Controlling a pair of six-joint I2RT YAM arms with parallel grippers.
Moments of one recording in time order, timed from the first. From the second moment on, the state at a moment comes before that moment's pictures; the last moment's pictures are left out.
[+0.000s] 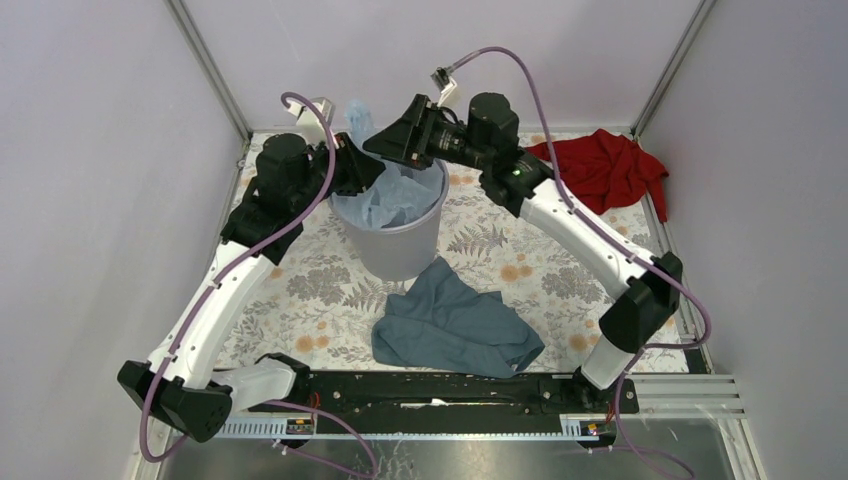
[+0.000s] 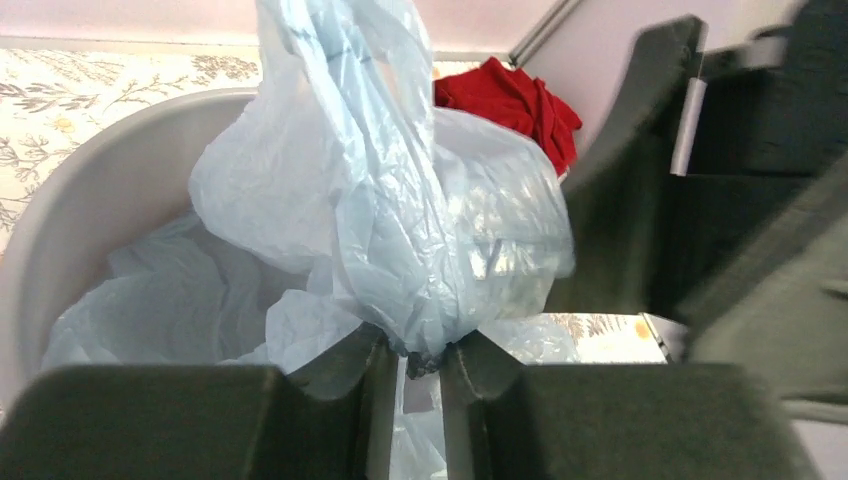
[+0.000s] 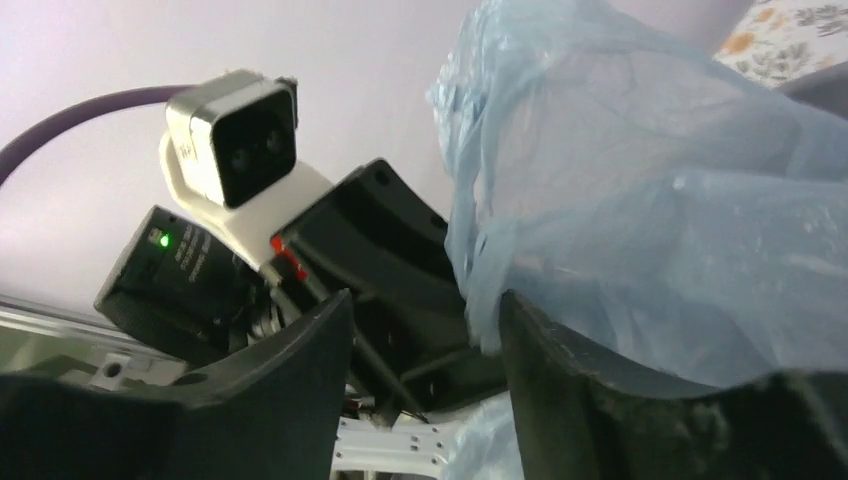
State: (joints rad) left arm -0.41 1.15 1.33 -0.40 0.21 -0.48; right arm 0.71 1.71 1.71 0.05 -0.51 1.05
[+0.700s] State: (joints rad) left arm -0.40 1.00 1.24 -0.36 0.09 -0.48; right arm 0.70 1.49 1.71 -0.50 -0.24 0.49
